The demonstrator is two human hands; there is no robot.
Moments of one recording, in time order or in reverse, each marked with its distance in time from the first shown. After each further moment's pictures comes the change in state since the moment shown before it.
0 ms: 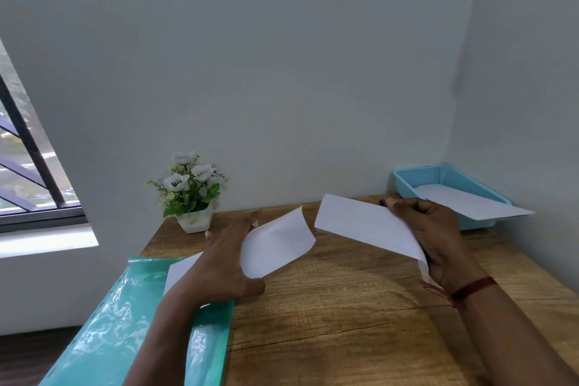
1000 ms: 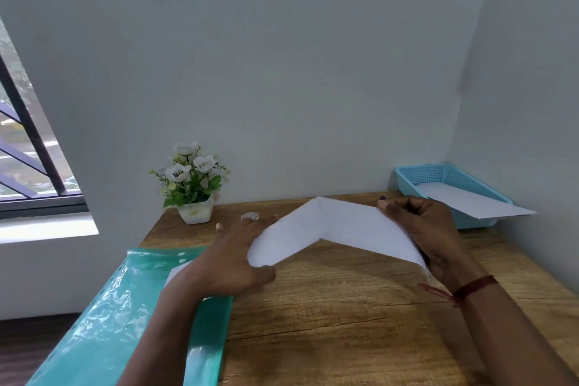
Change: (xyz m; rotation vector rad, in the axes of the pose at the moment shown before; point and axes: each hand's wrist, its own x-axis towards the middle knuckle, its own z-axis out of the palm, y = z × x) left_hand -0.009 0.026 -0.007 0.020 -0.105 0.075; right_hand -0.007 -0.003 0.003 -0.152 -0.104 -0.077
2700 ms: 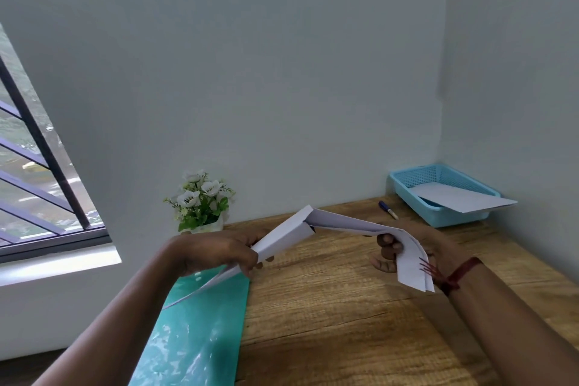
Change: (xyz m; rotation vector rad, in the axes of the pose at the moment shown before) left_hand -0.008 0.037 -0.074 -0.206 -0.515 -0.098; right_hand -0.009 0.021 -0.021 0.188 -0.297 0.907
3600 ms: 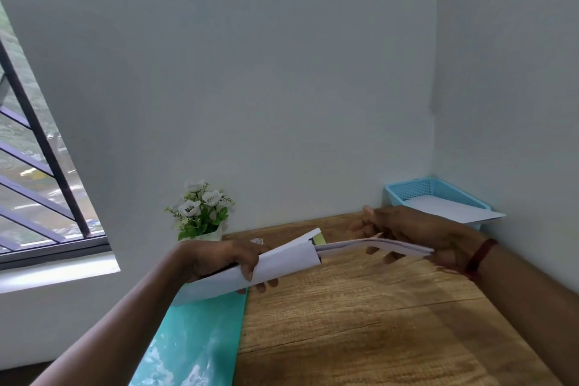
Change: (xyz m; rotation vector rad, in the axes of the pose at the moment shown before) left_hand 0.022 -0.019 -0.009 -0.251 -0.245 -0.017; right_hand -0.058 -0.050 0.012 -0.661 -0.184 -0.521
